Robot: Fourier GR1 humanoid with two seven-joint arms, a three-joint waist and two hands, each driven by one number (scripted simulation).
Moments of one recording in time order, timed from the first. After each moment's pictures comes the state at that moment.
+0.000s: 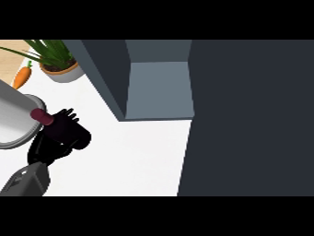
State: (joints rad) left arm -0.42 0.28 0.32 -0.36 0.19 -0.46 -0.65; right arm -0.64 -0.28 -0.01 -2.48 -0.12 -0.18 1.04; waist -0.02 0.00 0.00
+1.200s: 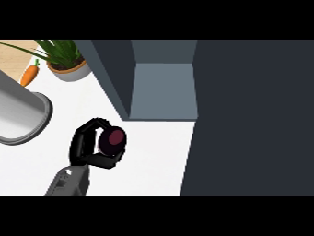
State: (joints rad) left arm -0.26 0.02 0.09 -0.83 0.02 -0.07 -0.85; right arm -0.61 -0.29 -0.03 -2.47 -0.12 -0.17 1.02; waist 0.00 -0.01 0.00
